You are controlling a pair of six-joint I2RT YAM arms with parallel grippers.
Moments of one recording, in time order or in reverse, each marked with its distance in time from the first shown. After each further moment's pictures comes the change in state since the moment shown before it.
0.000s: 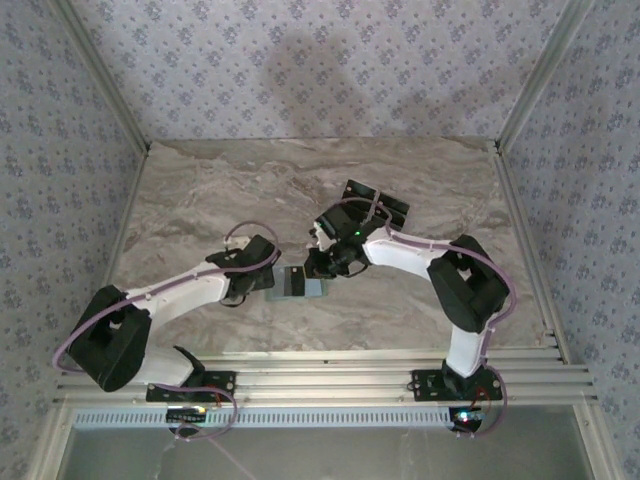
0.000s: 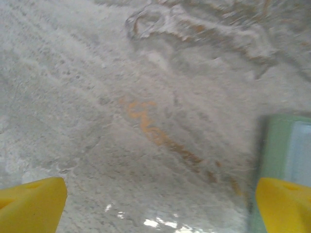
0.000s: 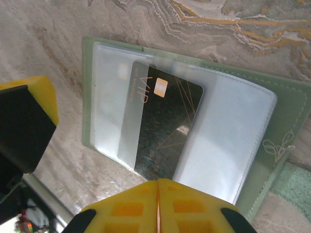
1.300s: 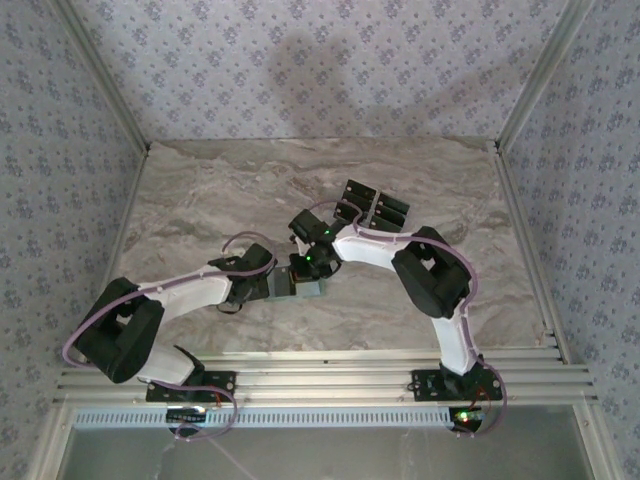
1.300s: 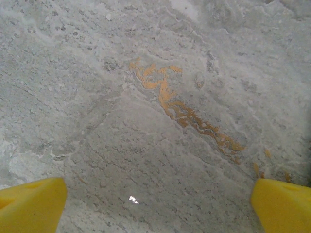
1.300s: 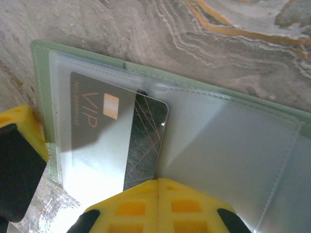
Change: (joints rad) left arm 0.014 0.056 -0.061 0.047 0.029 -0.011; right arm 0.061 0.200 0.180 -0.073 0.058 -0.010
